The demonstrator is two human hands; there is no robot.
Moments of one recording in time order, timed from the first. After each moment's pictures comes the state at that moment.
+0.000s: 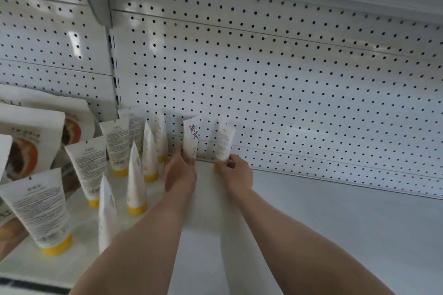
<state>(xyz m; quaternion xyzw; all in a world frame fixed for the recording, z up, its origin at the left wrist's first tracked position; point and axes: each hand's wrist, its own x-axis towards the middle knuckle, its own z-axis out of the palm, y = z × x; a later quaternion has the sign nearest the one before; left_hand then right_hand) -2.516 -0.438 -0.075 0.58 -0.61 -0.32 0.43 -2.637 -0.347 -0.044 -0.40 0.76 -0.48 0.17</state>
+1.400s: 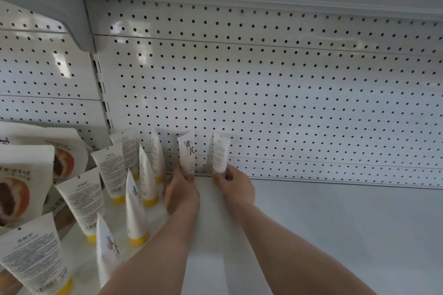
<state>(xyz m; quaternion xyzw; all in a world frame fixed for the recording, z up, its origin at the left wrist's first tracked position) -2.521 -0.435 -0.069 0.63 -0.61 -0.27 0.40 -2.640 -0.366 -0.056 -0.41 0.80 -0.43 0.12</state>
